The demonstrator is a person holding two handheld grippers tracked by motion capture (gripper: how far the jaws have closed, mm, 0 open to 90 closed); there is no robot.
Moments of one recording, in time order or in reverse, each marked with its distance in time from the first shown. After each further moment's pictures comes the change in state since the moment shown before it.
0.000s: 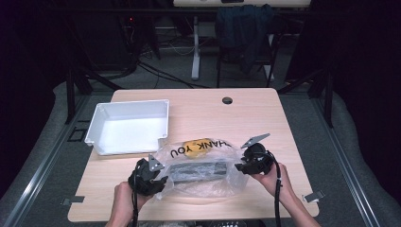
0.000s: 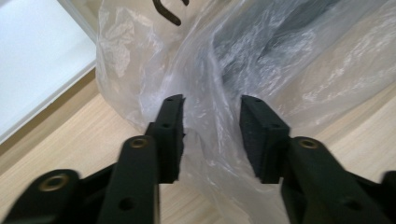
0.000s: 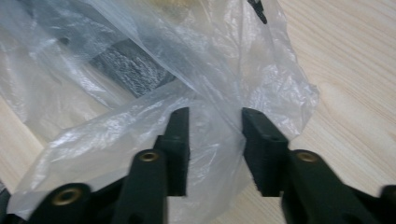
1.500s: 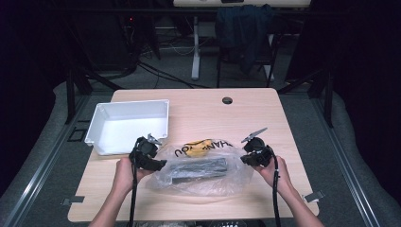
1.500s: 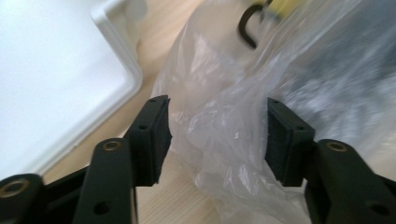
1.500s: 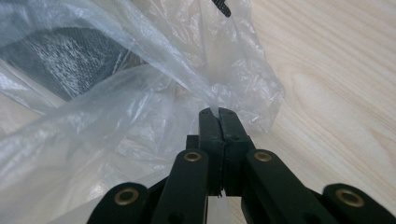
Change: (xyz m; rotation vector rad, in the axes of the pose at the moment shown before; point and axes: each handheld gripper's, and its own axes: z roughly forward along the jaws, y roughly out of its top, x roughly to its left) left arm 0.061 0.037 0.028 0.031 -0.095 -0.027; right arm -0.027 0.005 0.025 0.043 -0.037 0.059
